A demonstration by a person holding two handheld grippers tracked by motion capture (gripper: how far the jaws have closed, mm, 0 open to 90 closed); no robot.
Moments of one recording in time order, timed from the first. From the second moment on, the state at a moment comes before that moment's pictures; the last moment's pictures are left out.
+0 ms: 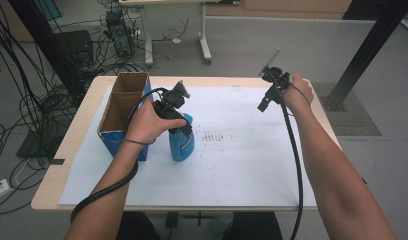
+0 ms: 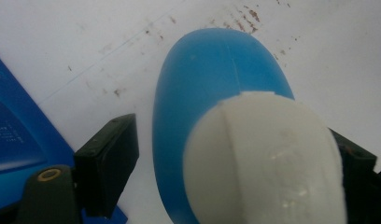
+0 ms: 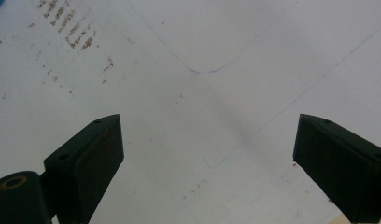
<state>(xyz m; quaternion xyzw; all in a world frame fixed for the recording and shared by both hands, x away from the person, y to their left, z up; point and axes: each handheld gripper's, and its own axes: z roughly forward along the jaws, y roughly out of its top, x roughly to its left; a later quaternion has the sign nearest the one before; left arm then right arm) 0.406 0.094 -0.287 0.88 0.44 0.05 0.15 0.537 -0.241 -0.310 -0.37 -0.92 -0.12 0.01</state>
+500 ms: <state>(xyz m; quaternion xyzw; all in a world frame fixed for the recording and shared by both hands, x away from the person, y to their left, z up) 0.408 0.094 -0.286 0.88 0.44 0.04 0.15 0.537 -0.241 -0.311 -0.37 -0.92 -0.12 0.01</state>
